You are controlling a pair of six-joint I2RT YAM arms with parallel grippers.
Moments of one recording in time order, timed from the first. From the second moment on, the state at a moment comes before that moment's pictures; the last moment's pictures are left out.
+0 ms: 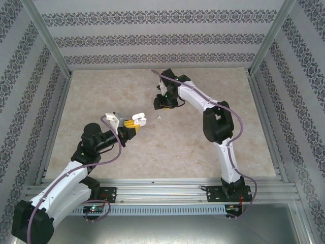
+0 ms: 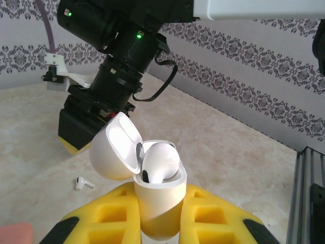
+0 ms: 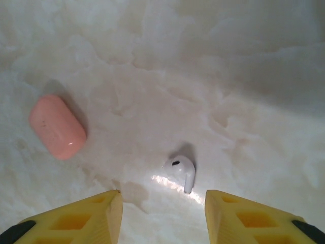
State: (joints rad) left arm -0.35 0.78 0.40 0.25 0.56 -0.17; right arm 0.50 2.30 2.05 -1.01 -0.32 0.29
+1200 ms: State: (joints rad) left arm -0.35 0.81 0.40 0.26 0.56 -0.17; right arm 0.57 2.49 2.19 -1.14 -0.25 0.16
